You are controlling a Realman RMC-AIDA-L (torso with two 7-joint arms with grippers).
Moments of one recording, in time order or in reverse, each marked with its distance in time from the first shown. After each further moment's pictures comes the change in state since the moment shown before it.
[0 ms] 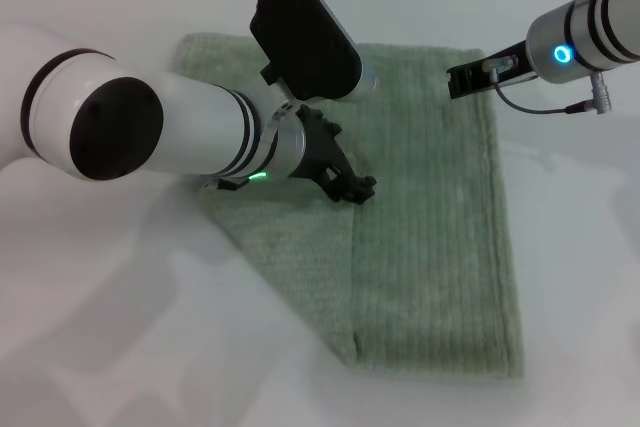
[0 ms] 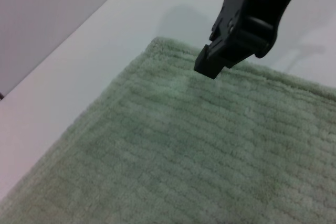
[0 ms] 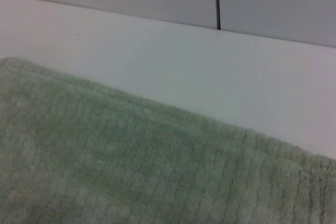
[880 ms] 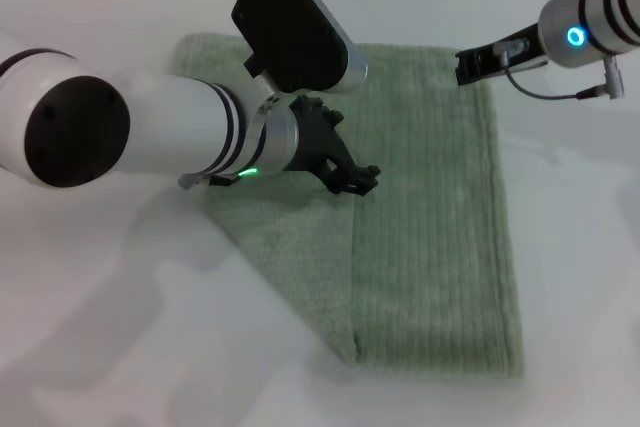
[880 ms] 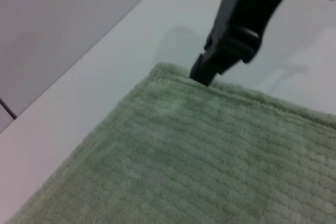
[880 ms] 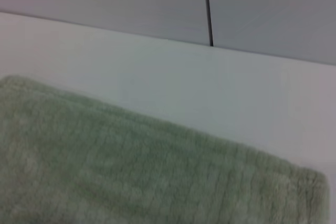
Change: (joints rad) left arm 0.094 0.004 -0.027 -0.153 0.006 -0.044 0.029; right arm -0.005 -0.003 0.050 0.062 -0.027 0.061 0.009
